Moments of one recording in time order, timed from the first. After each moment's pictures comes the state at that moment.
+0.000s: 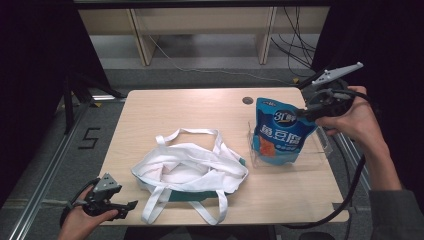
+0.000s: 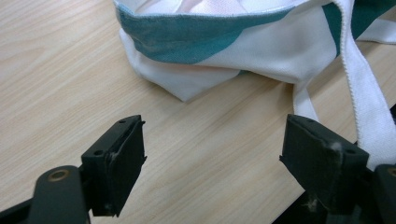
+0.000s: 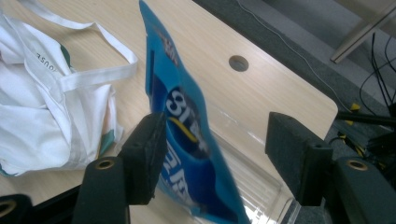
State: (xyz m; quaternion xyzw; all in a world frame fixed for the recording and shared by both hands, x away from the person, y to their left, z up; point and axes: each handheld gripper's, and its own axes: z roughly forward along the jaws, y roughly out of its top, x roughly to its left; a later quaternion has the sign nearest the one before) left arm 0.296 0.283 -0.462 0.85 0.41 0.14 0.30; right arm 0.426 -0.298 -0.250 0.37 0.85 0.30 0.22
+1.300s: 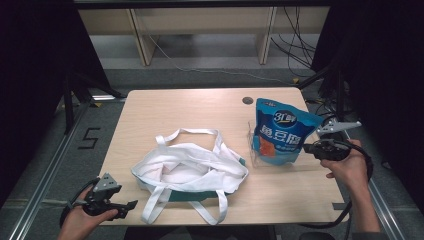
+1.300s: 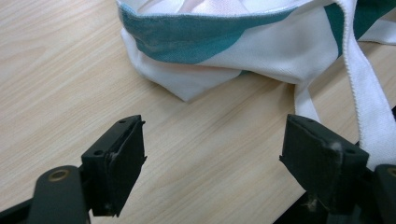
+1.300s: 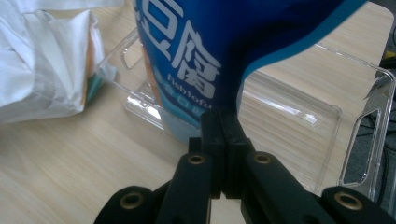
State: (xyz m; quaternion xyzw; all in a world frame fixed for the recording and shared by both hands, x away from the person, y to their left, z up) left arm 0.296 0.285 -0.461 0.85 0.41 0.15 0.30; right arm 0.395 -0.333 -0.376 0.44 0.83 0.30 0.18
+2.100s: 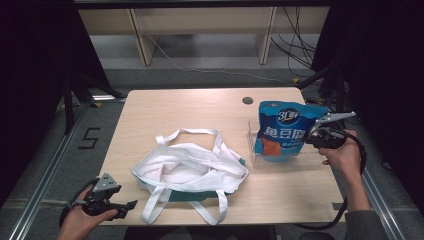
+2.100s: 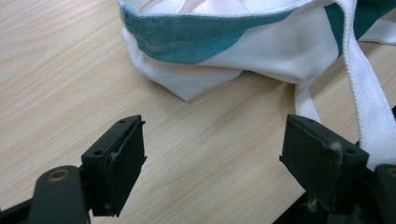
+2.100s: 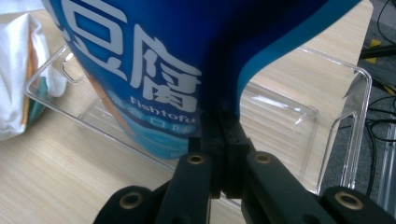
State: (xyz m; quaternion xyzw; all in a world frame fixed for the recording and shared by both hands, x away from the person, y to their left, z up) left arm 0.296 0.285 -0.460 0.85 0.41 0.15 0.30; right arm 0.434 -0.347 -0.388 0.47 0.81 0.29 0.18
